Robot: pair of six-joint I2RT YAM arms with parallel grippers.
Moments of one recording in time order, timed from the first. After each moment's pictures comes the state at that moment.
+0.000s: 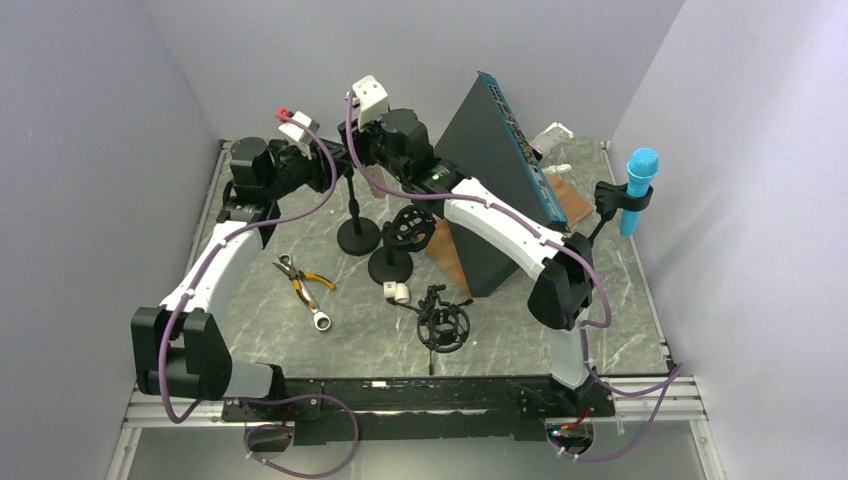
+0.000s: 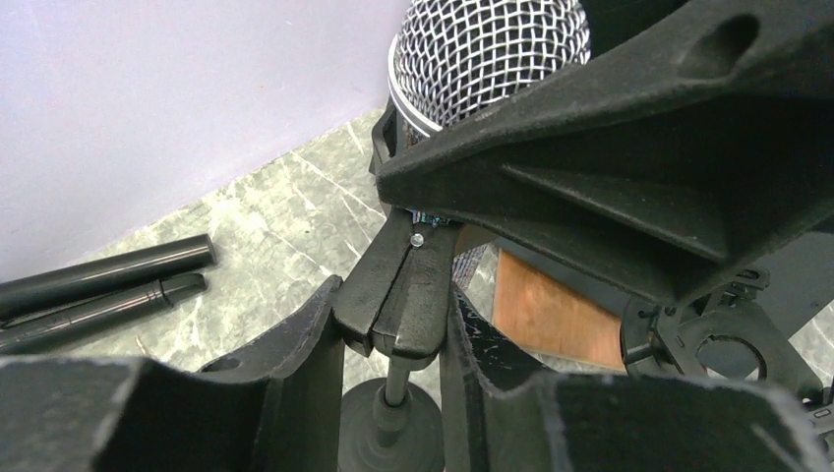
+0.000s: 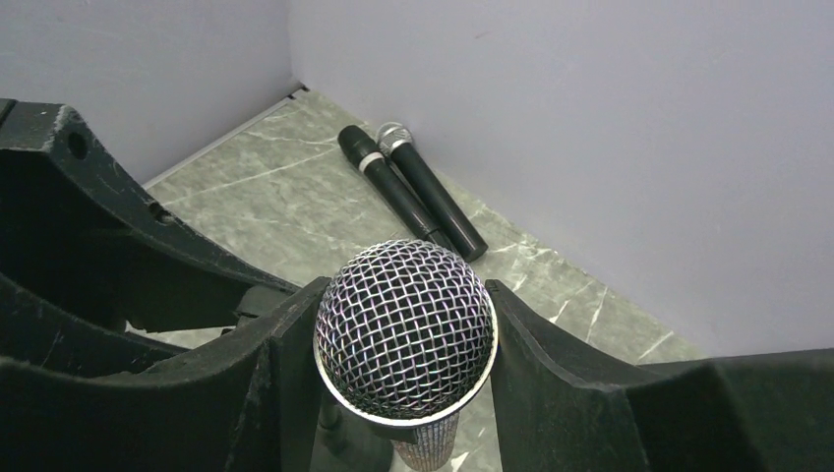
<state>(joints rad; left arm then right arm) -0.10 1.36 1.08 0.18 0.65 -0.02 0.83 1.98 1.96 -0.07 0.16 -0.09</state>
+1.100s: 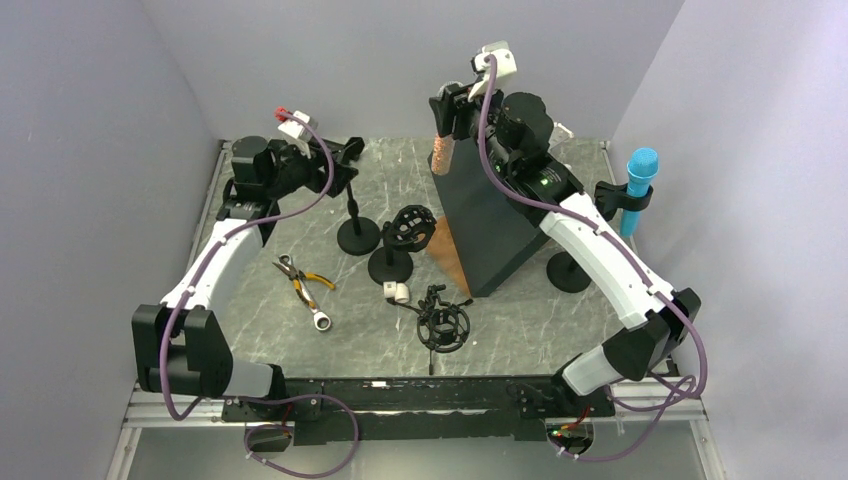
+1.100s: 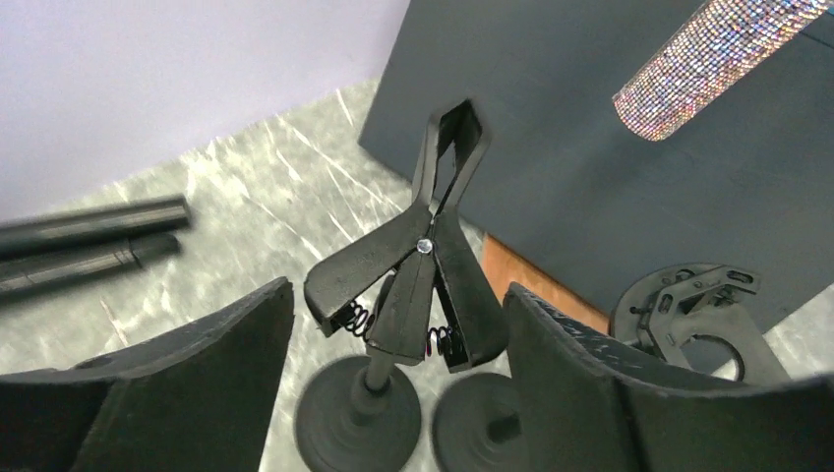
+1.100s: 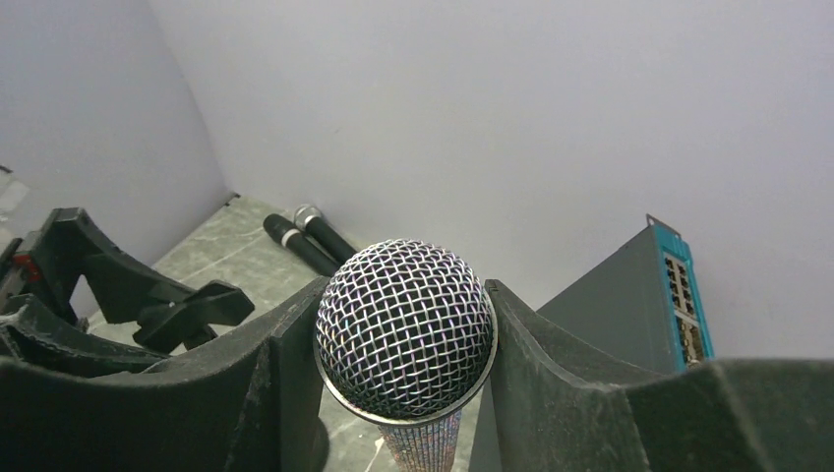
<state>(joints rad) -0.10 1.37 1.09 0.15 0.64 -0.06 0.62 1.49 1.66 -0.06 0.15 0.01</state>
